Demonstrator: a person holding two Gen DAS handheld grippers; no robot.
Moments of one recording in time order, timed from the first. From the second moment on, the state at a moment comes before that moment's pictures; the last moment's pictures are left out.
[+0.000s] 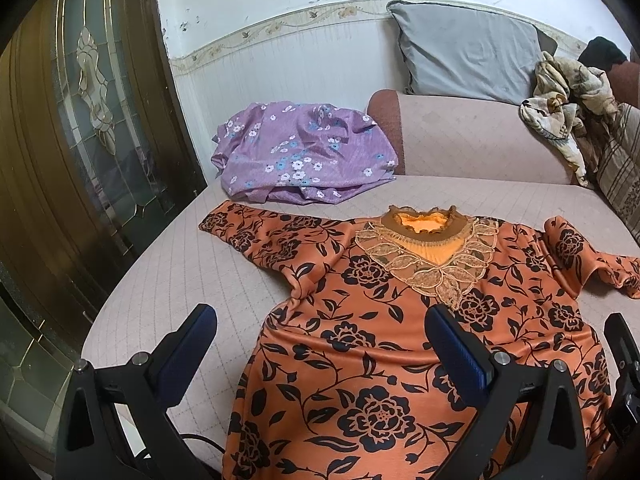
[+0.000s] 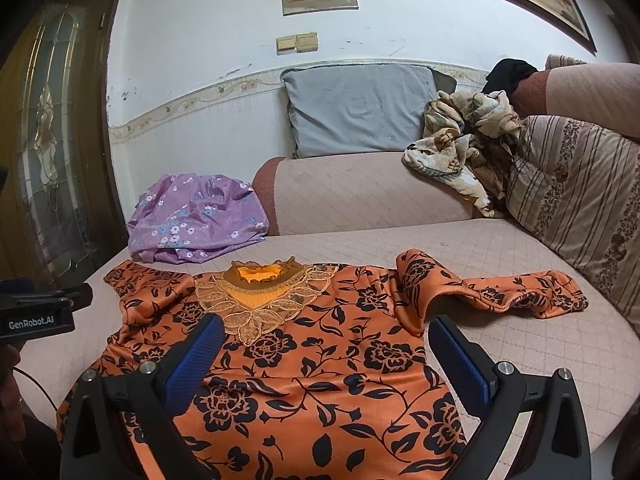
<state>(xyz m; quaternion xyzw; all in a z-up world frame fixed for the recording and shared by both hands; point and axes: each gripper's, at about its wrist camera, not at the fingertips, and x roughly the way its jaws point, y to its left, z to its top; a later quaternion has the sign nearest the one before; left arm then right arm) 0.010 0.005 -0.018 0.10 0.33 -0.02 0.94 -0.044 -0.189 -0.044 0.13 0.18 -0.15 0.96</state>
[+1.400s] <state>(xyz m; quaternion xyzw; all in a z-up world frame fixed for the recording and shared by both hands) 0.033 0.014 -0.030 0.08 0.31 -0.02 0.95 -0.029 -0.217 -0.060 0.16 0.21 -0.19 0.94</state>
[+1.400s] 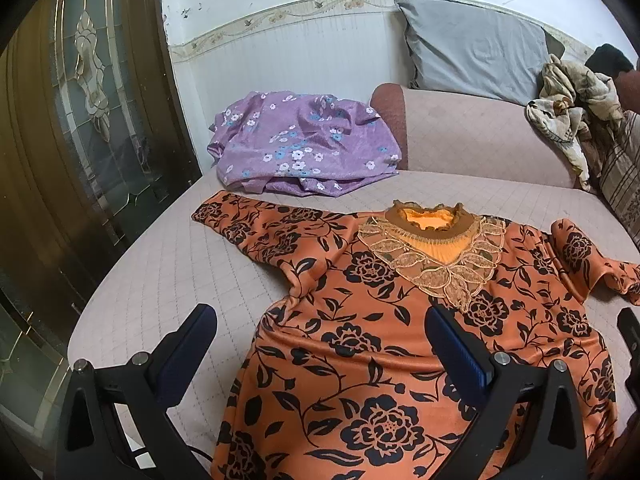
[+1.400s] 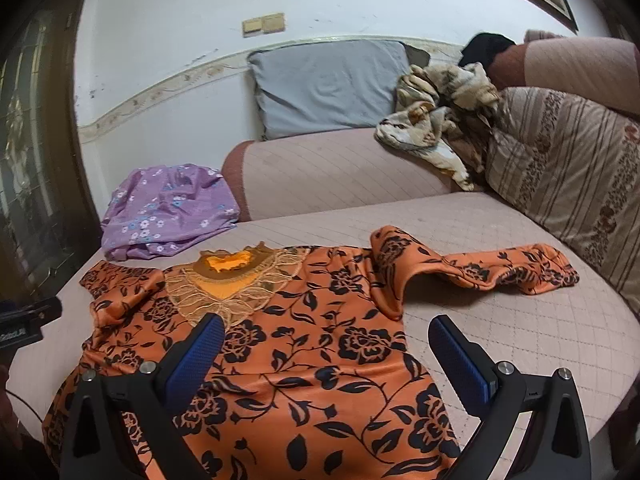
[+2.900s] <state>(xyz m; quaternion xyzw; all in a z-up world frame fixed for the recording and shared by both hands) 0.103 0.035 -0.135 0.07 0.44 -0.01 0.89 -0.005 -0.511 -0.099 0.58 0.06 -0.10 0.81</state>
